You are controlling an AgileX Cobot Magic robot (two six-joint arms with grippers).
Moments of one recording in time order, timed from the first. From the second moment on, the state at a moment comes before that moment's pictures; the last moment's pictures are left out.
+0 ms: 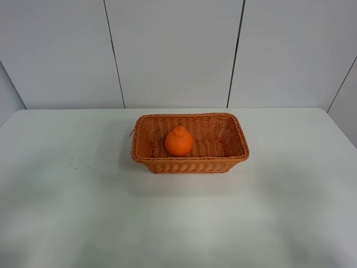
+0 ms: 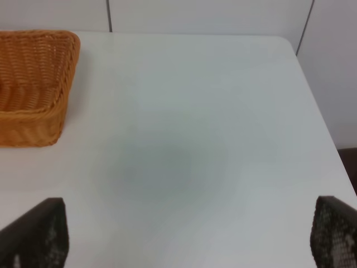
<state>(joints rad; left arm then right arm) 0.06 0.25 -0.49 -0.03 1.07 0.04 0.00 -0.01 -0.50 -0.03 1.03 0.03</state>
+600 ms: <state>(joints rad) 0.06 0.00 -0.49 -0.03 1.06 0.03 0.00 -0.01 -0.50 -0.03 1.03 0.03</state>
